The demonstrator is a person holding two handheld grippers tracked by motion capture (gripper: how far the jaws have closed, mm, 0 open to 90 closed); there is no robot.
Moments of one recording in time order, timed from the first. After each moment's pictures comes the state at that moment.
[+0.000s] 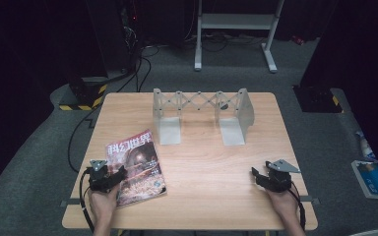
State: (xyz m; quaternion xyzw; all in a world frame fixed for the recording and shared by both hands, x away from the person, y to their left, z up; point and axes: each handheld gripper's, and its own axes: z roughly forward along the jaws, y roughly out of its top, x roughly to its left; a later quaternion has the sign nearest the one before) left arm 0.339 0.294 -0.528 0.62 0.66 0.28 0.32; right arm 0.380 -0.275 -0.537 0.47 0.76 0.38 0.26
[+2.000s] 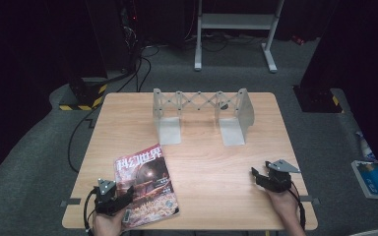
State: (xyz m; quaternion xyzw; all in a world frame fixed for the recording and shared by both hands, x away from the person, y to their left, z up) left arm 0.277 0.258 -0.525 0.66 0.63 0.24 0.33; right arm 0.379 -0.275 -0.537 0.47 0.76 0.38 0.26
